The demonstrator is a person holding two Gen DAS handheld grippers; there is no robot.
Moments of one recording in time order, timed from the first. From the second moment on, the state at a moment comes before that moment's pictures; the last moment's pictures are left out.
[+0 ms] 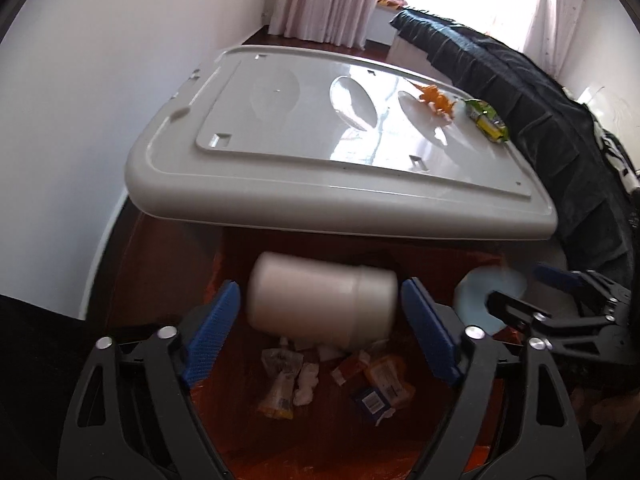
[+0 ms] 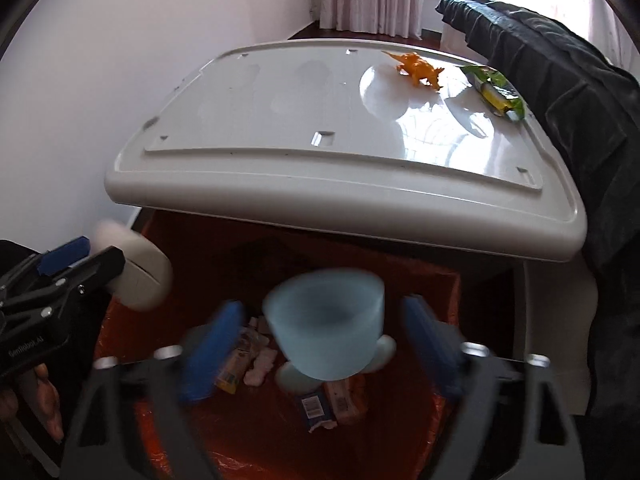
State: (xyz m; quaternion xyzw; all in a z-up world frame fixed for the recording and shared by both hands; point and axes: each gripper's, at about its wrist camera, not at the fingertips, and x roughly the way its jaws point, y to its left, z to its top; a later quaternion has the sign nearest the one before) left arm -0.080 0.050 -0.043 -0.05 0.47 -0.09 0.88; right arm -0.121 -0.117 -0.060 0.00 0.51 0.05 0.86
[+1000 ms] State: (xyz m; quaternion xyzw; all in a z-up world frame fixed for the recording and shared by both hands) left arm 0.086 -0.074 0.006 -0.07 0.42 -0.16 0.89; right arm -0.074 -0.219 0.069 -0.02 0.32 -0.07 0.94
